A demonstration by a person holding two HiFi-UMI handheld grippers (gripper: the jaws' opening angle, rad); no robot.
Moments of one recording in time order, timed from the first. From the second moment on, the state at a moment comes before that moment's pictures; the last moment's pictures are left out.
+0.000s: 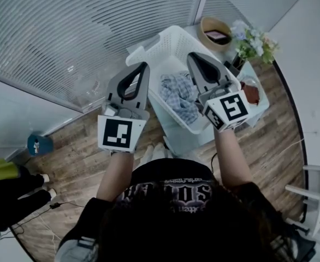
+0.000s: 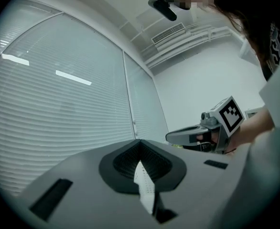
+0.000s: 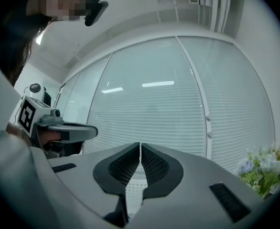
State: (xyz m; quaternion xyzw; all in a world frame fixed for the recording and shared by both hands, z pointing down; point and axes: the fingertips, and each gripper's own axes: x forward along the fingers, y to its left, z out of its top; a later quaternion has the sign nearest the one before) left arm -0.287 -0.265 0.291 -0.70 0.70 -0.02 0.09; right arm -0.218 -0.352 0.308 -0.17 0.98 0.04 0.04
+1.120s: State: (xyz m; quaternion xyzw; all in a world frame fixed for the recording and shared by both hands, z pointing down) left arm -0.300 -0.279 0.293 -0.69 0.71 -0.02 0.09; right arm -0.268 -0.376 0.509 -0.04 0.96 -0.08 -0.28
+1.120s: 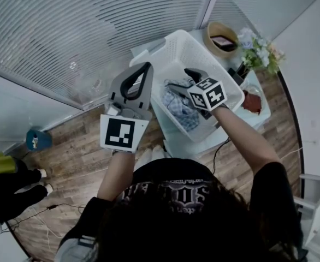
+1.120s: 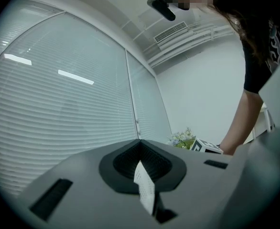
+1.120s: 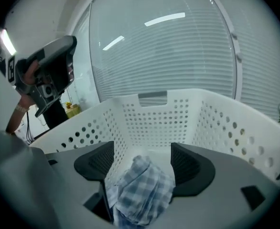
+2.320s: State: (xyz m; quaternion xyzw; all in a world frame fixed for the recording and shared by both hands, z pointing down) left arm -0.307 -0.283 0.294 -0.69 0.71 -0.03 0.09; right arm -0.247 -0.357 0.622 0.10 0.85 0.05 -0.51
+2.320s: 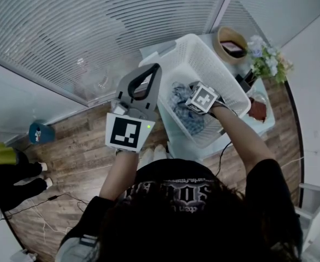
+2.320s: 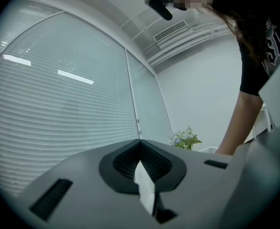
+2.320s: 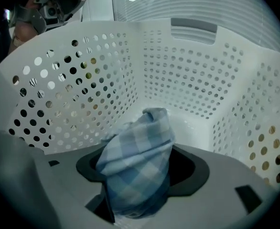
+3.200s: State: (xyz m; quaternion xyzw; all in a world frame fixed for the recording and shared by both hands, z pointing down) left arm -0.288 -0.271 0.285 -0.71 0.70 -0.03 0.09; right arm -0.264 -0.356 0.537 0.05 0.90 0.10 -0.42
